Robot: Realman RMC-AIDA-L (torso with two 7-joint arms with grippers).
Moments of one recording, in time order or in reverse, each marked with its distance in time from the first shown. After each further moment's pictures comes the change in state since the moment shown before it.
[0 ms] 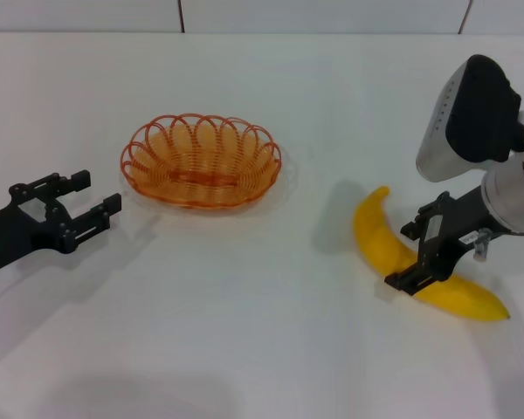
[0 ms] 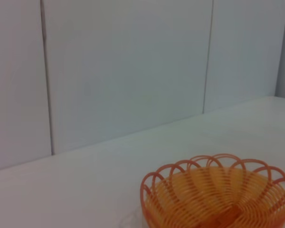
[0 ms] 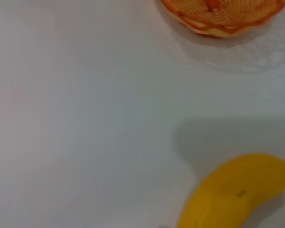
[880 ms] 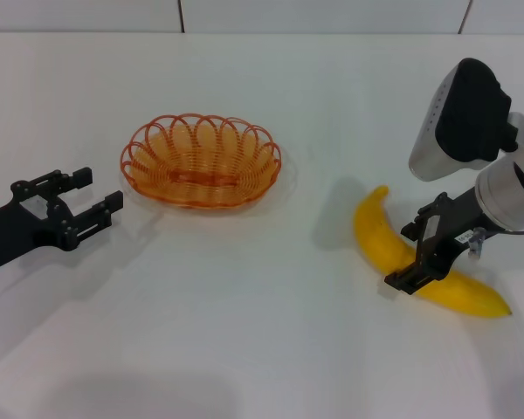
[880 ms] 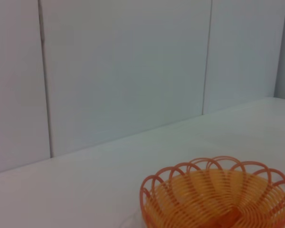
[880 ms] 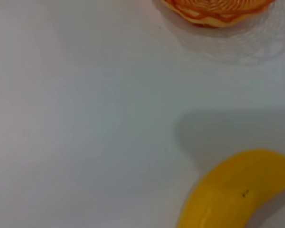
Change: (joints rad) left arm -0.006 0.000 0.000 0.000 0.000 0.000 0.000; right arm 0.035 0.001 0.000 0.074 -0.015 0.031 0.000
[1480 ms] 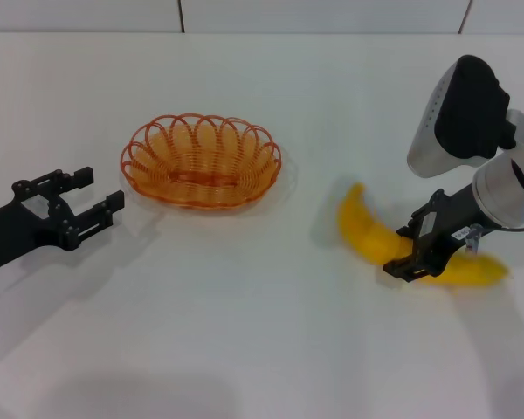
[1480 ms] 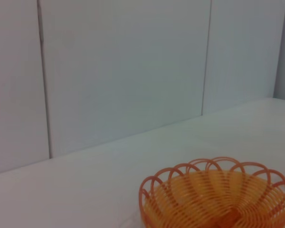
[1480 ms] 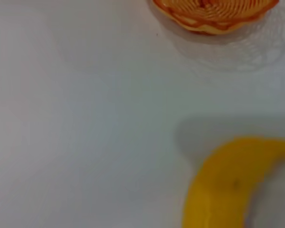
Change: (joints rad) left arm -0.002 -0.002 0.000 0.000 0.000 0.000 0.000; right arm 0.005 0.000 0.005 0.012 0.011 0.015 -0.009
